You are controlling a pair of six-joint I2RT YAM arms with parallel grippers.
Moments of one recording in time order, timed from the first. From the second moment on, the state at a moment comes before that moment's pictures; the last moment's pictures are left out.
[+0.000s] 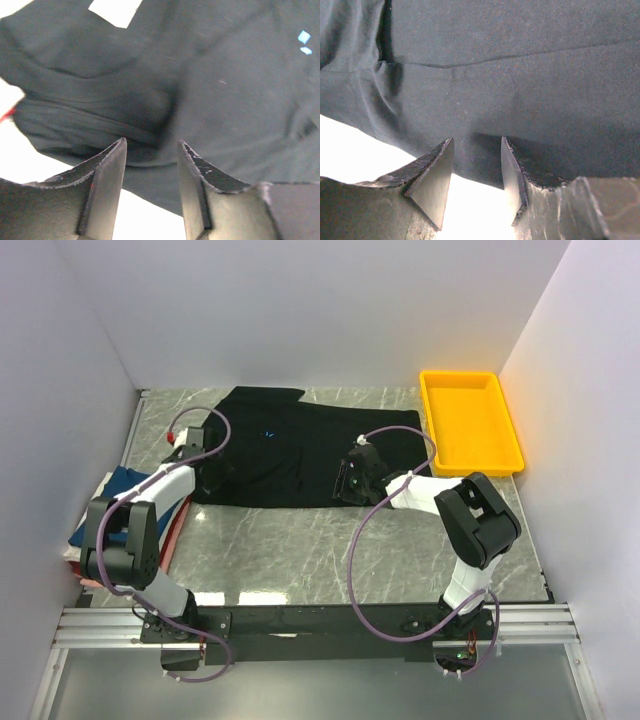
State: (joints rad) left arm -0.11 1.57 0.93 -0.30 -0.18 -0.87; right arm 0.56 1.77 0.93 0.03 -0.08 0.70
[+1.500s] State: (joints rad) left arm -0.17 1.92 1.37 -0.45 -0.17 -0.72; right arm 0.55 1.77 0.93 0.03 -0.10 0.70
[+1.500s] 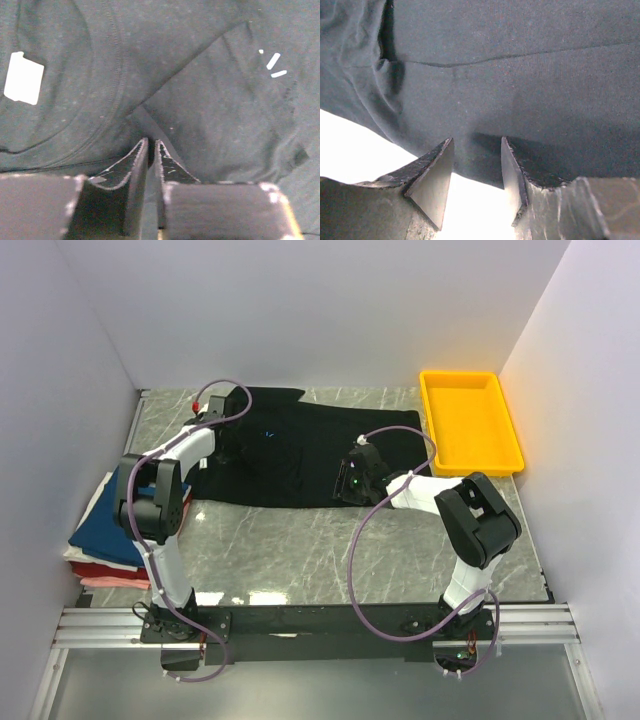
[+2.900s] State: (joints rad) left arm -0.06 1.26 0.56 -0.17 -0.23 -1.15; right arm 0.10 1.44 0.68 -0.11 -0.15 0.75
